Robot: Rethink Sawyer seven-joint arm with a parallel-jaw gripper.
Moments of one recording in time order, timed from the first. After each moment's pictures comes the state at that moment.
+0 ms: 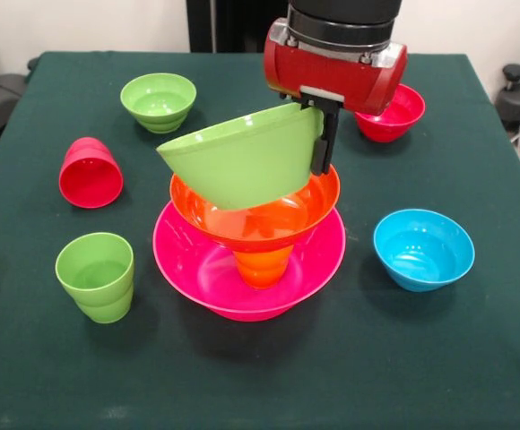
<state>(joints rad) -0.28 -0.60 0.24 1.21 -0.35 0.82 2.25</state>
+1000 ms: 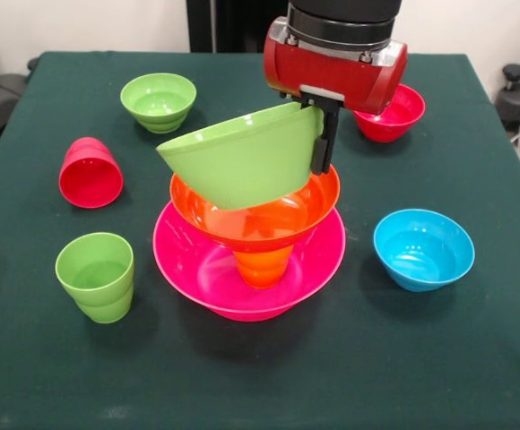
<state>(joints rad) -0.28 -0.59 0.24 1.21 -0.35 0.81 2.25</state>
